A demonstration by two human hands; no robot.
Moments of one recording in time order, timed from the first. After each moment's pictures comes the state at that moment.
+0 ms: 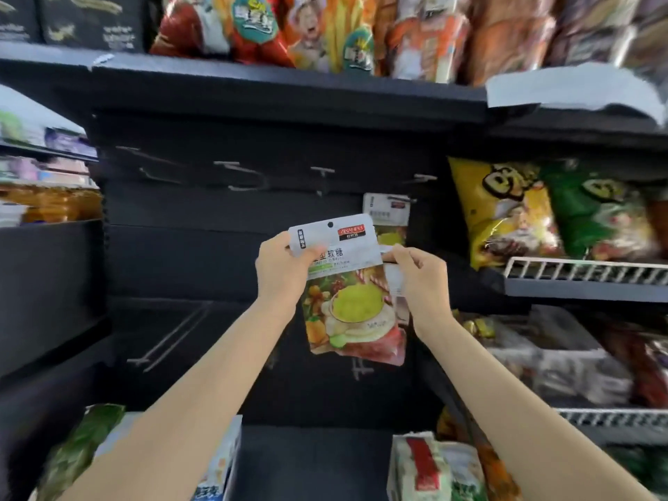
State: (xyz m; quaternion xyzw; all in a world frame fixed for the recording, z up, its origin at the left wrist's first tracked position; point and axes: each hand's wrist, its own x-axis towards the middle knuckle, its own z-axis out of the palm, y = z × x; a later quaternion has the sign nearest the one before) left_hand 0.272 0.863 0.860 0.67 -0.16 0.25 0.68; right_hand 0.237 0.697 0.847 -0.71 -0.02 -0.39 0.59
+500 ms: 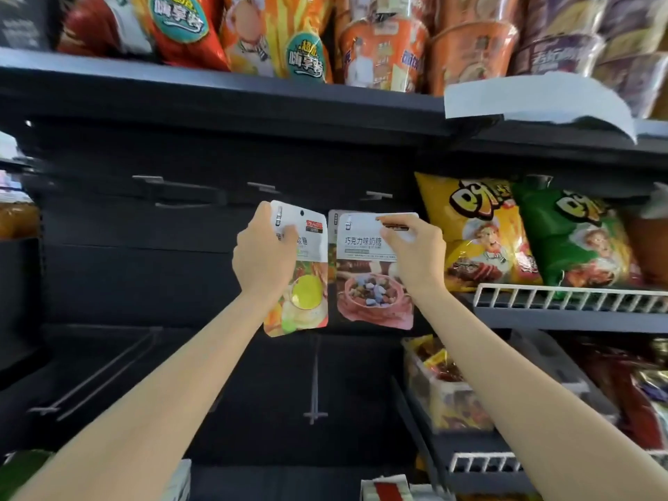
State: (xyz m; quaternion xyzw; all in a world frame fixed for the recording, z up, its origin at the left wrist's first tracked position) left_hand 0.316 0.780 0.904 0.76 -0.10 0.46 0.46; right_hand 0.290 0.598 0.909 -0.74 -0.06 -0.51 0.43
